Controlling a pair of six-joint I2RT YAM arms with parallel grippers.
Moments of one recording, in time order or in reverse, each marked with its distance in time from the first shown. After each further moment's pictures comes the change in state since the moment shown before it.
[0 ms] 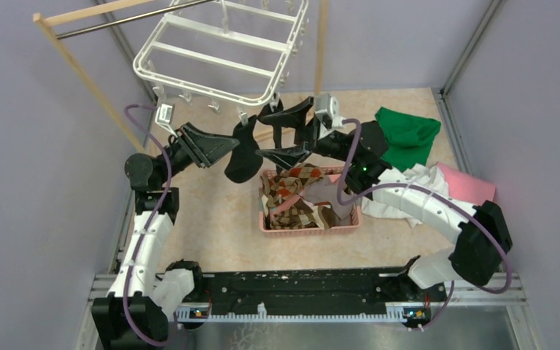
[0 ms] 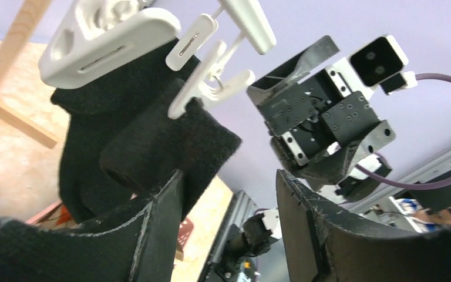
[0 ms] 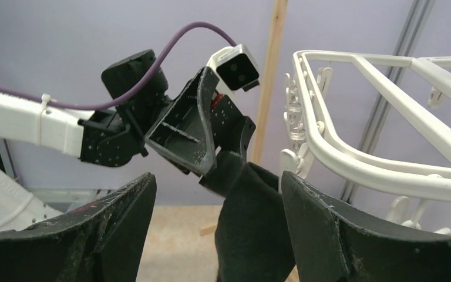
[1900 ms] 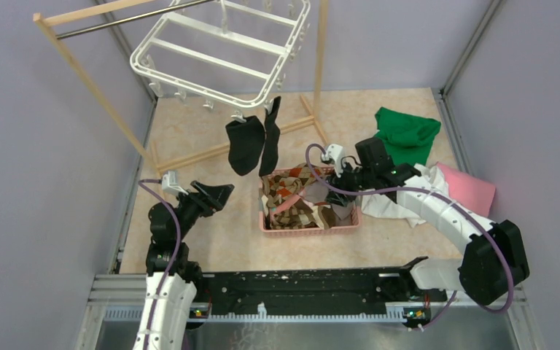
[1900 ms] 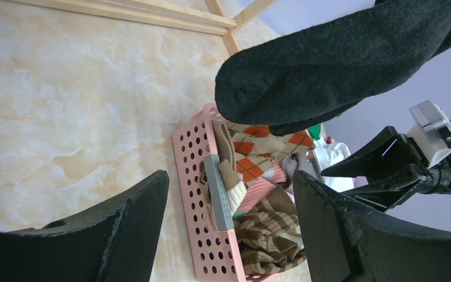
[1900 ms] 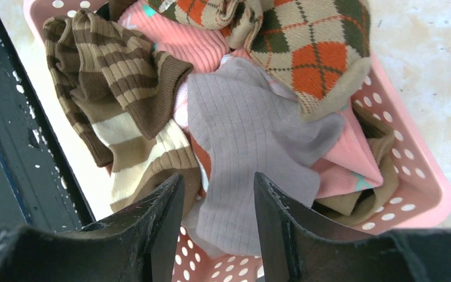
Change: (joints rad) left arm 0.000 -0.610 -0.488 -0.753 -0.538 0.475; right arm -0.291 -0.191 -0.253 -1.325 0.116 -0.572
